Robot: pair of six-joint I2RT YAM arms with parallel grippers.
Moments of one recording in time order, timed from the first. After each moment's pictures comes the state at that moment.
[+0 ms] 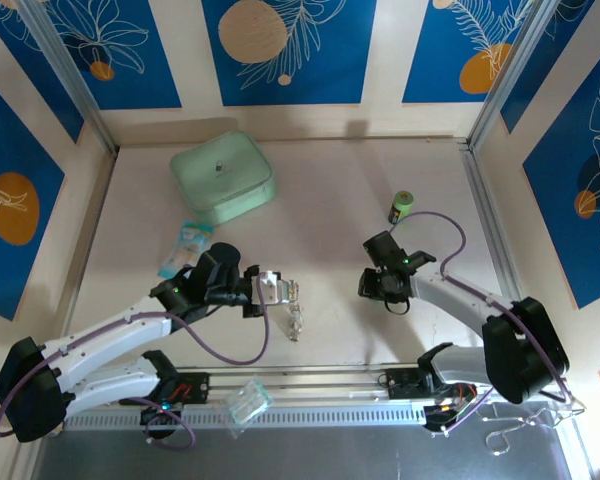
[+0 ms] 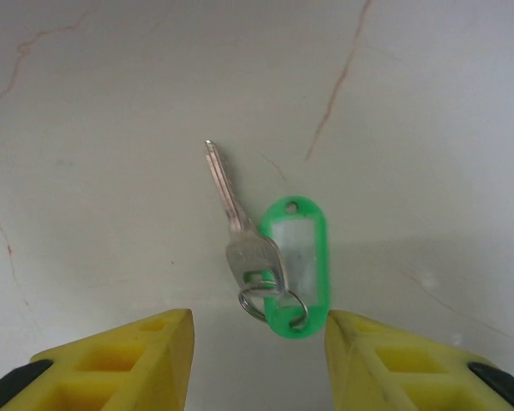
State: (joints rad) left arm -0.83 1.01 0.63 -0.18 0.47 0.63; right arm 0.49 1.28 0.66 -0.67 0.03 0.65
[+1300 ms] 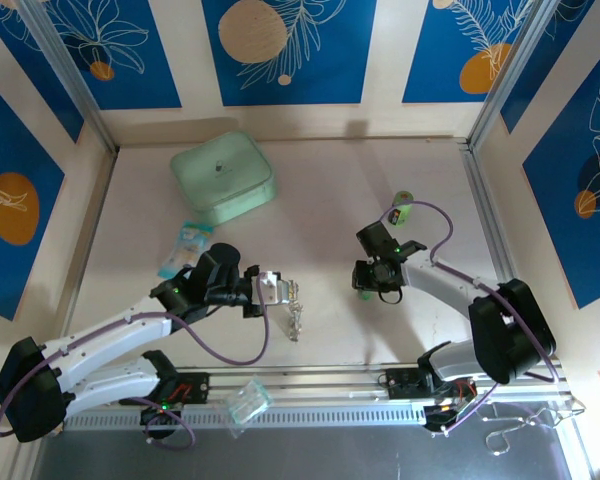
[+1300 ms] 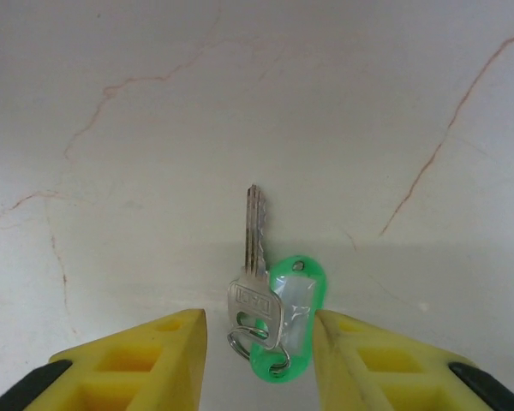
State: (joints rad) left arm -0.83 1.01 0.62 -0.17 0.47 0.64; right arm 0.49 1.38 0.74 -0.63 0.00 0.56
